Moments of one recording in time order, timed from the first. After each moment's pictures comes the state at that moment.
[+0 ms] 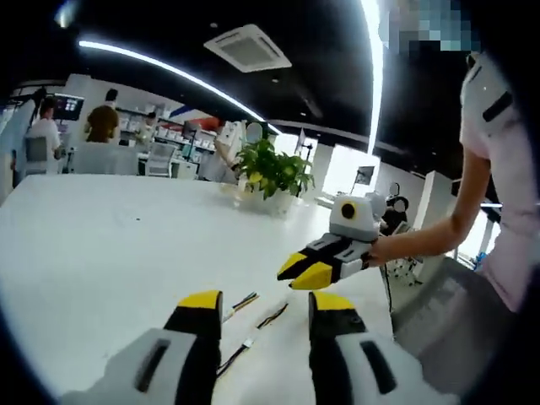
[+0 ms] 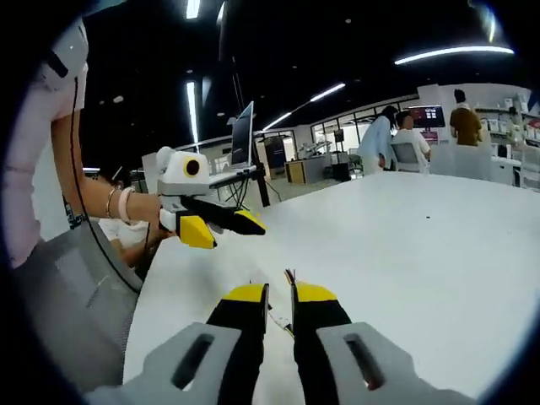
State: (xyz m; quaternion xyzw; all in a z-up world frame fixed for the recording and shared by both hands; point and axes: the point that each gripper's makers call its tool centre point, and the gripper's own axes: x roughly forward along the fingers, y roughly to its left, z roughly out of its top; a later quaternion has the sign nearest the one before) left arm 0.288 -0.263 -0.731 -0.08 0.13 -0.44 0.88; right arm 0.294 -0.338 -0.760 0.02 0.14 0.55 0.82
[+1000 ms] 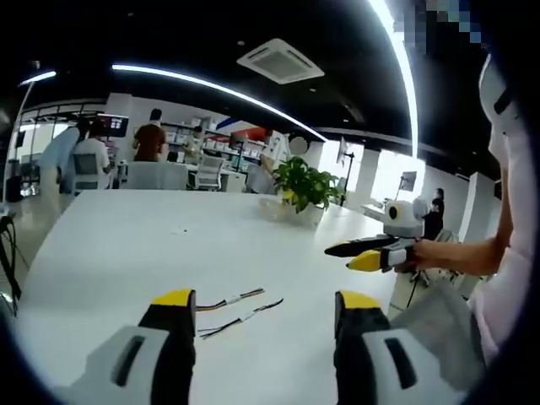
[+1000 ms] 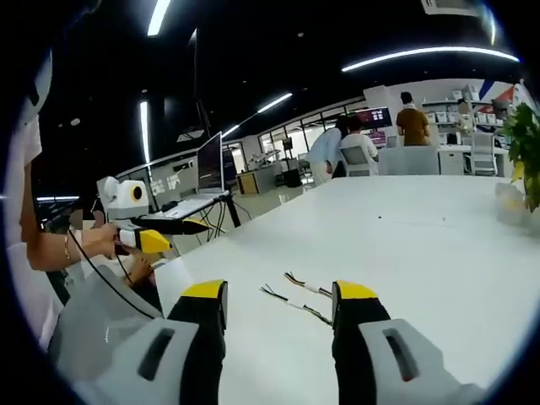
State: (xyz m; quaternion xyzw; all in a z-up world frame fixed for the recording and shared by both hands) left arm 0.206 -0.224 -0.684 -0.06 0.14 -0.31 0.94; right arm 0.226 -0.387 -0.698 0.06 0.16 0.44 0.88
